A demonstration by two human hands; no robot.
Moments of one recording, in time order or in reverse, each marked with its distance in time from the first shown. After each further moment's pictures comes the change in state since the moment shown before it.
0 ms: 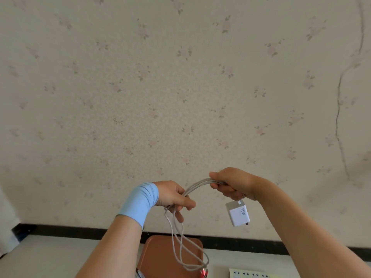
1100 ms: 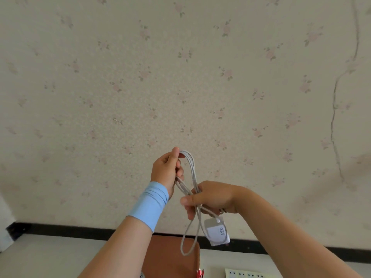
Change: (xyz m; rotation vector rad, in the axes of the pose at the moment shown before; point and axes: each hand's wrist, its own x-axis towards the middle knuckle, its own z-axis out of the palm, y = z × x) left_hand 0.012 0.026 0.011 -1.035 0.762 0.473; right_hand -0.011 -0.025 0.054 -0.185 -0.219 -0.050
